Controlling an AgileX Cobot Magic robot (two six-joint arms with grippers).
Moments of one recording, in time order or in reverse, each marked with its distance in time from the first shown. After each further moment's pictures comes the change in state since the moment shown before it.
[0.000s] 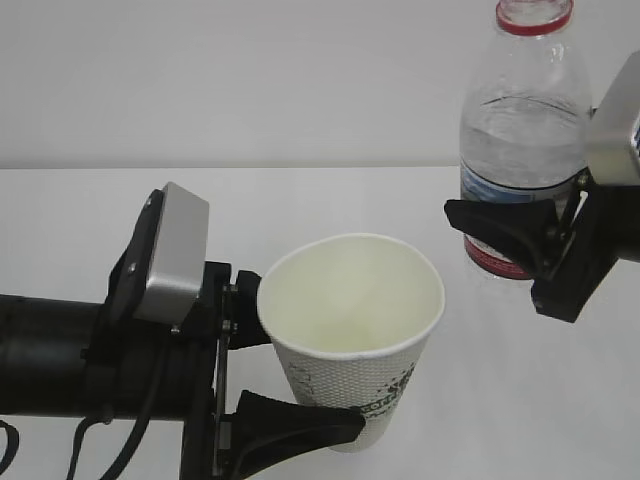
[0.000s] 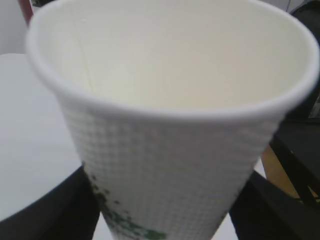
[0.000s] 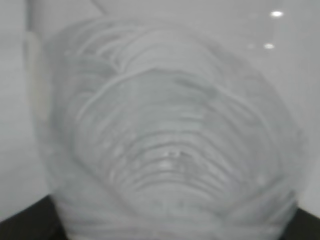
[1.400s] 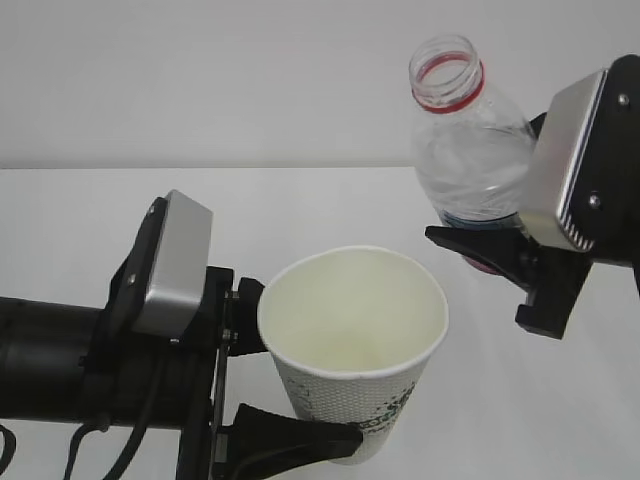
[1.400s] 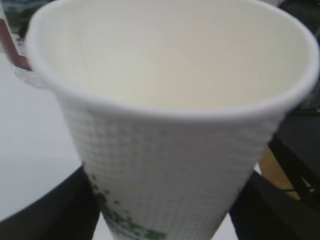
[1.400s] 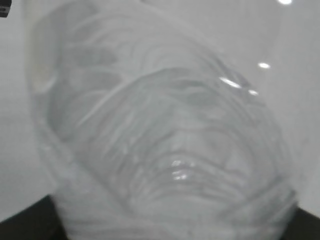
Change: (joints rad) left arm 0.000 0.000 0.000 0.038 -0.002 0.000; right arm 0.078 0.050 -0.053 -0.132 0.076 -0.144
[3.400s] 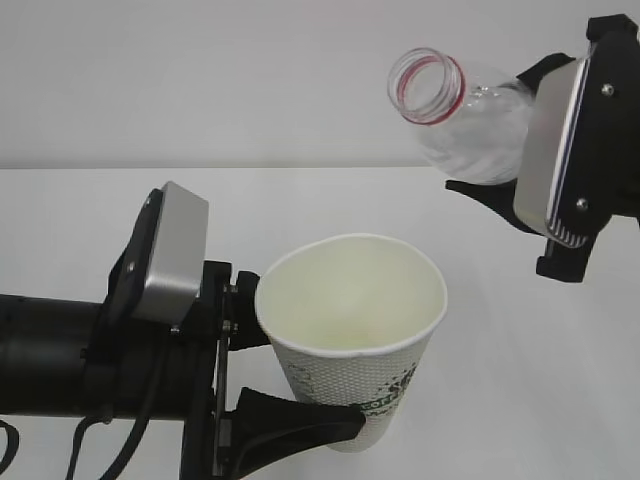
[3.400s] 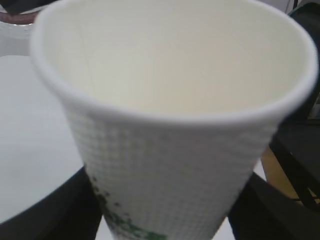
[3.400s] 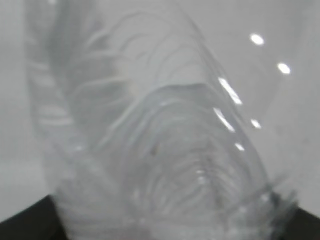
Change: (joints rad) left arm 0.000 0.000 0.000 -0.038 -0.005 0.003; right arm 0.000 0.000 -0.083 -0.034 0.103 -0.292
